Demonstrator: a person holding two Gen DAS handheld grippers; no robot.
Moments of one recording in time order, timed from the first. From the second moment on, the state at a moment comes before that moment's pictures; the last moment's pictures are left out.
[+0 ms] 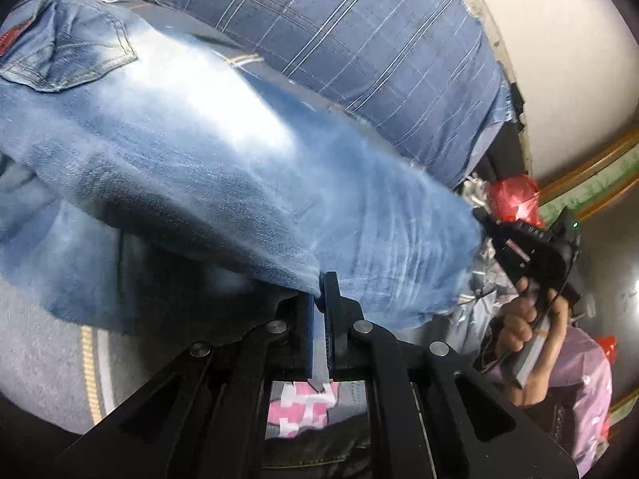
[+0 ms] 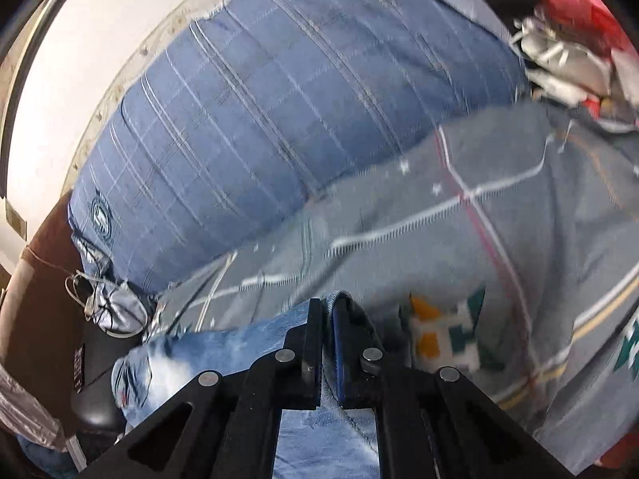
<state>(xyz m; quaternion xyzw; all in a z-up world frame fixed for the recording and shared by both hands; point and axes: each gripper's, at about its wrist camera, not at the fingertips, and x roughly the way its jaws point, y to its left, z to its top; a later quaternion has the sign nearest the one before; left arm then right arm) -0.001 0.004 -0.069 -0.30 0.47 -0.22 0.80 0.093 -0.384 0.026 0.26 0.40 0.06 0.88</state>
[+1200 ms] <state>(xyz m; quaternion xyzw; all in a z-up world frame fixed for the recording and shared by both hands) 0.015 0.041 -0.094 -0.40 0.50 -0.21 0.74 0.016 -0.364 -0.051 0.23 0.48 -0.03 0.85</state>
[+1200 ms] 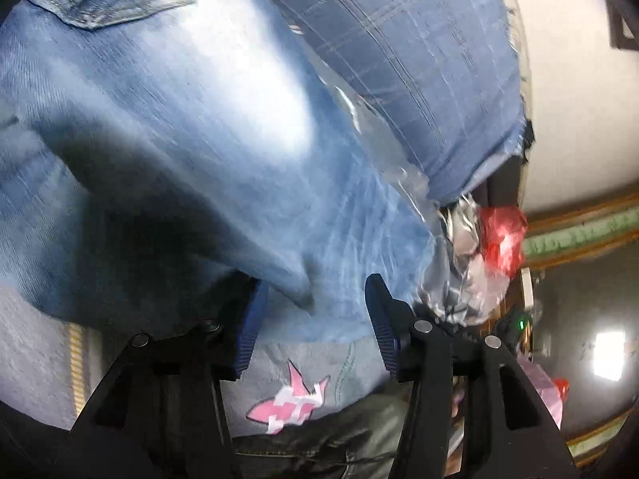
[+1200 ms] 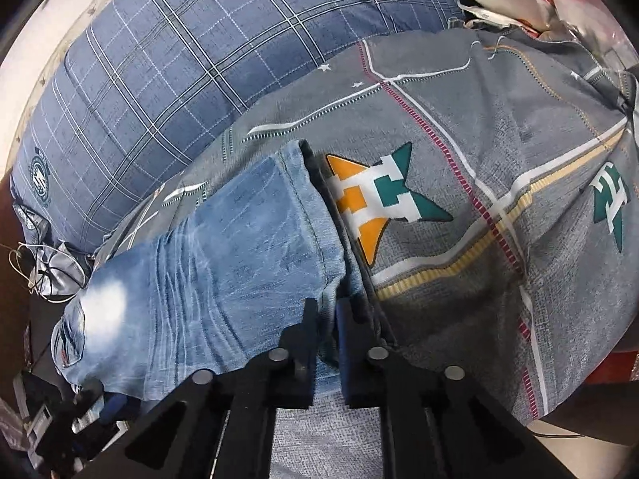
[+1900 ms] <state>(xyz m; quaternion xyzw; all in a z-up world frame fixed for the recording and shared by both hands) 0.000 0.052 -0.114 -0.38 0.54 -0.12 0.74 0.015 -0.369 -0.052 0.22 0.50 -0.05 0.84</state>
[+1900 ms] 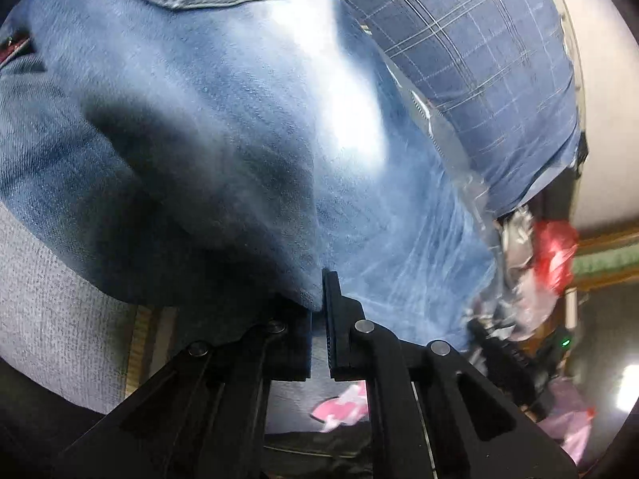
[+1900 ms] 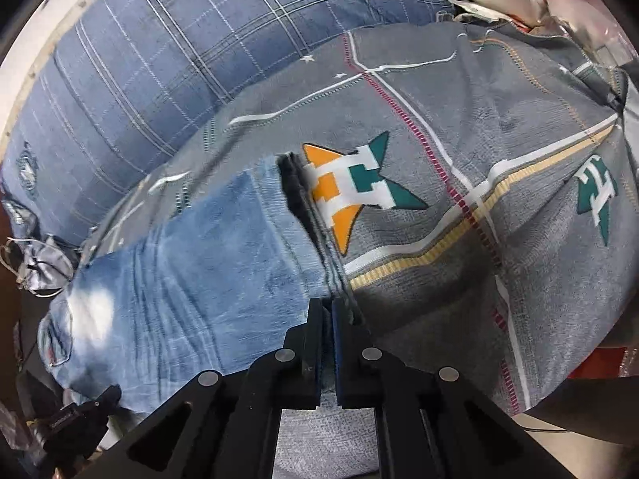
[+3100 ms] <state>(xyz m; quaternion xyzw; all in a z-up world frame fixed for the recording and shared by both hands) -0.007 0.250 -0.075 -0.53 0.39 0.00 0.75 0.015 -0.001 -0.038 -0.11 0.41 0.37 0.83</state>
